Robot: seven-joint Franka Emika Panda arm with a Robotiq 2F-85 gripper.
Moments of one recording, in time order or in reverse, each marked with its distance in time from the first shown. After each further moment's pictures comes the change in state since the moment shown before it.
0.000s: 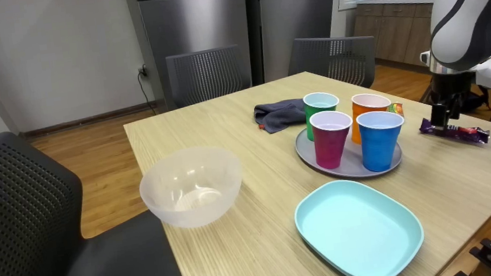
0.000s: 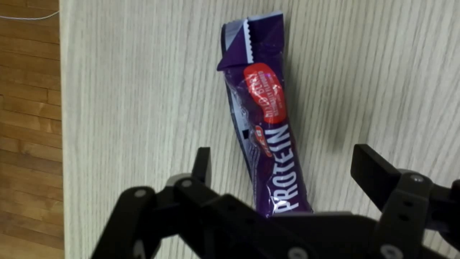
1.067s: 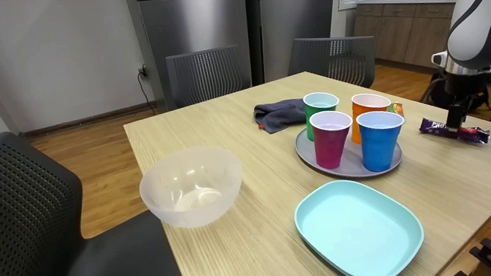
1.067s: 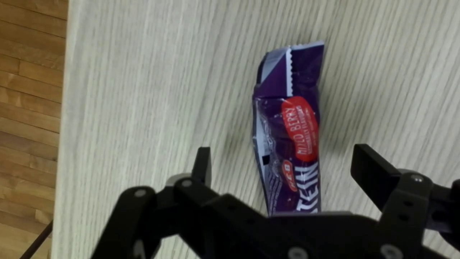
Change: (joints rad) arm -0.189 0.000 0.116 -0.007 0.003 0.036 -0.211
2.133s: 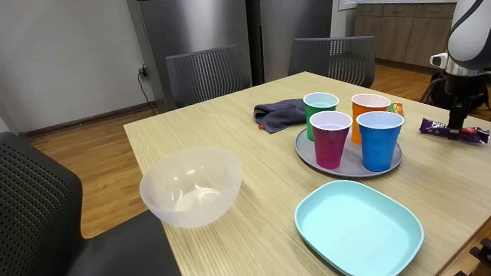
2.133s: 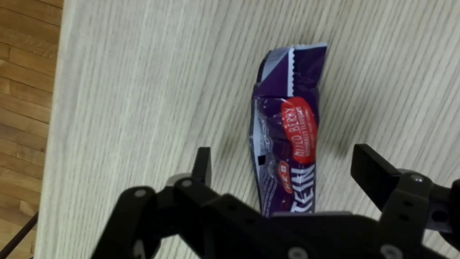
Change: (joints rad) arm -0.018 0.004 0.018 0.000 0.000 0.000 -0.056
